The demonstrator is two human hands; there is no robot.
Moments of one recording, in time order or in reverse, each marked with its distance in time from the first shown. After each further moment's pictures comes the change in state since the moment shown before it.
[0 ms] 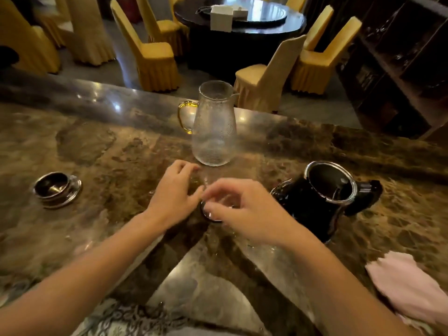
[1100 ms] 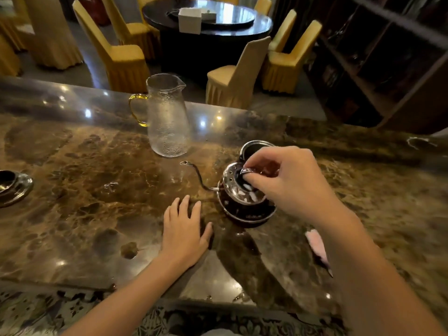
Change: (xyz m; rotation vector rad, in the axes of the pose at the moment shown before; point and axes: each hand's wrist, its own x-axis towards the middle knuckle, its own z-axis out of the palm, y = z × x) left_hand -0.083 0.086 0.121 0.395 -0.192 -0.062; right_hand -0.104 0.000 -0.112 -0.482 0.407 0.097
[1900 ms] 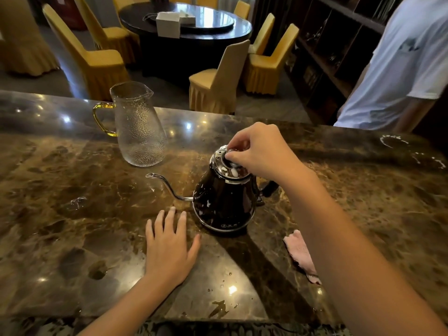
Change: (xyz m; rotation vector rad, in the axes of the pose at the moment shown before) left_hand -0.003 0.024 0.014 0.026 0.081 0.000; right_hand 0.067 0.039 -0.009 -0.126 -0.068 0.035
